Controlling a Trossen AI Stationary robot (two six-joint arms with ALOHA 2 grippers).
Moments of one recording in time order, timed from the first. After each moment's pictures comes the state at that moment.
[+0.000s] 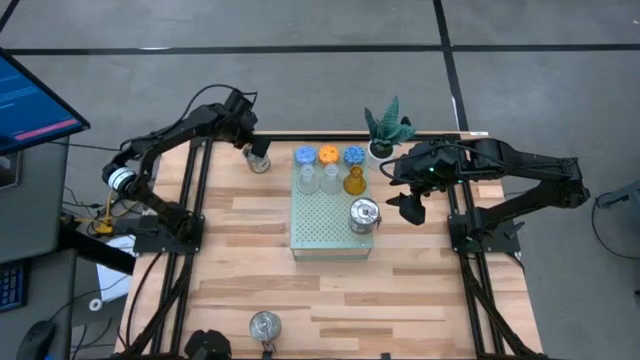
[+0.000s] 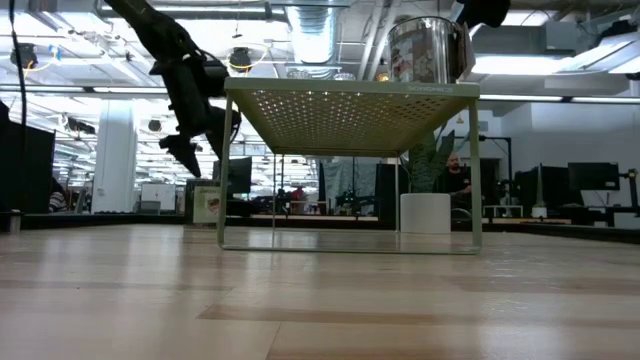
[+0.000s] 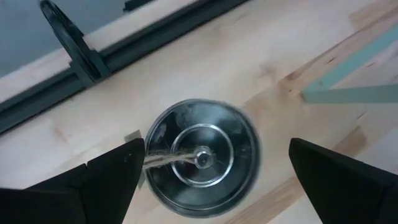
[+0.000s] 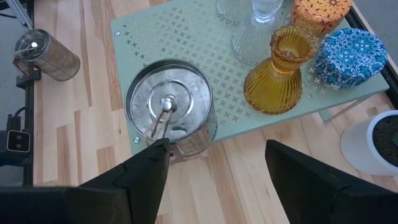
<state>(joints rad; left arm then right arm) 0.92 1.50 1.09 -0.73 0.12 -0.08 -0.03 1.18 1.41 -1.11 0.05 0.24</state>
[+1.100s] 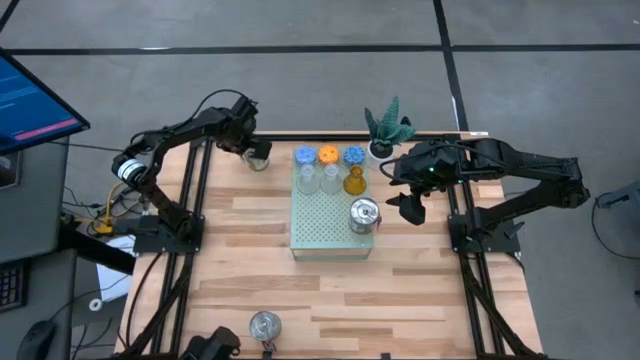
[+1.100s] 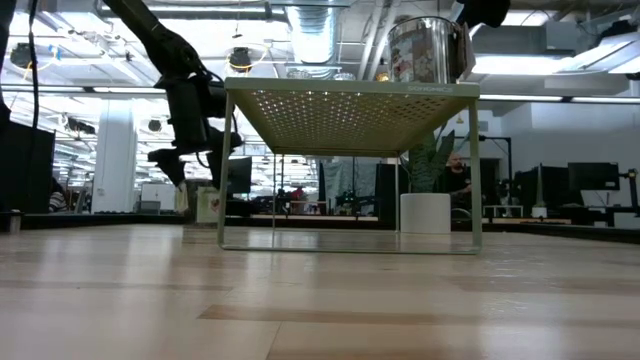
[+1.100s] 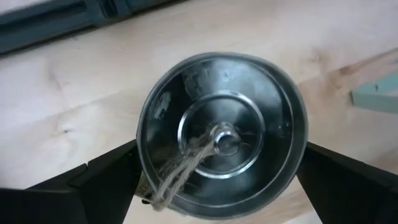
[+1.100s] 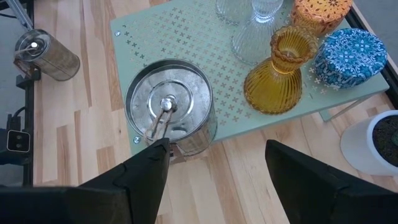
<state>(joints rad) 0.91 1.59 1.08 -0.75 0.07 -0.27 -0.03 1.18 1.41 -1.11 0.05 0.24</state>
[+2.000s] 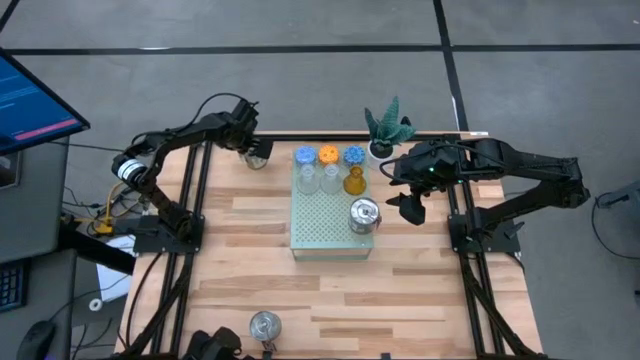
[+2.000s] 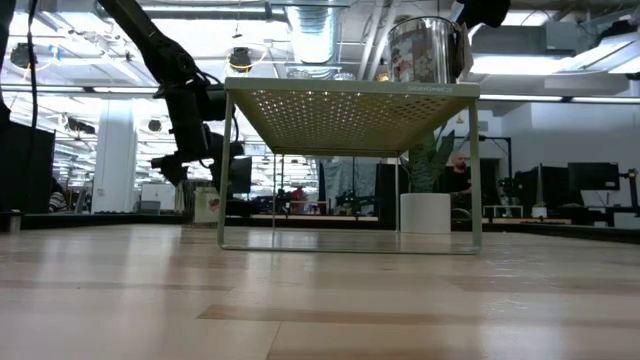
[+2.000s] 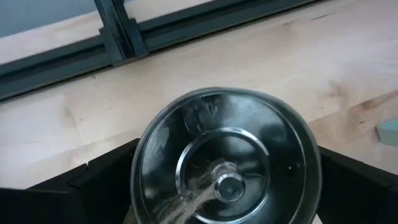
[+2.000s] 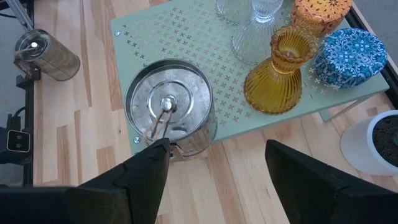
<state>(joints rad) 0.91 1.59 1.00 -0.57 -0.02 -0.27 -0.03 1.18 1.41 -1.11 0.05 0.24</state>
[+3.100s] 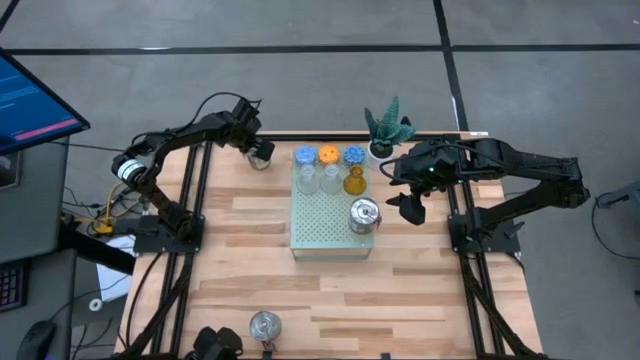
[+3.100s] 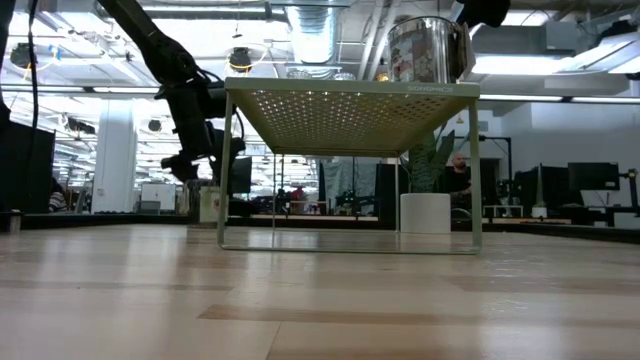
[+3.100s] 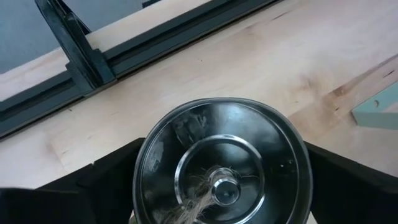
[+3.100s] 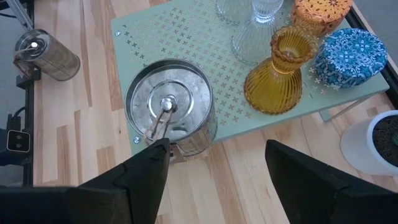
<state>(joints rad) 0.90 1.59 1.00 -0.53 0.04 -0.12 -0.03 1.18 1.41 -1.11 0.05 0.24</state>
